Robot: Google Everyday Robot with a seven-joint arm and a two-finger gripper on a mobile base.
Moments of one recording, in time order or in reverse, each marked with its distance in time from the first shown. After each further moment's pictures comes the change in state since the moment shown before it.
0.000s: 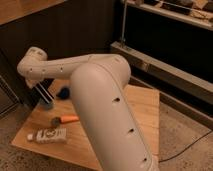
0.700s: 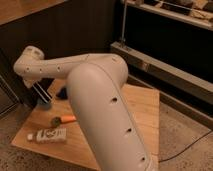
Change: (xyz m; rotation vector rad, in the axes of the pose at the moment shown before) arm -0.009 0.007 -0.005 0.013 0.005 -0.030
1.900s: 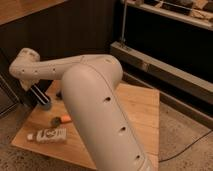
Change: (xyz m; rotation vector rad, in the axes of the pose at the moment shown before) arm 0.002 0.019 0.015 -0.018 0.022 -0.030
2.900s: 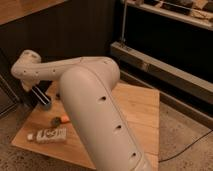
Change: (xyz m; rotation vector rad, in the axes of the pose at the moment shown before) arm 0.003 -0.005 0.018 -0.006 0.009 -0.012
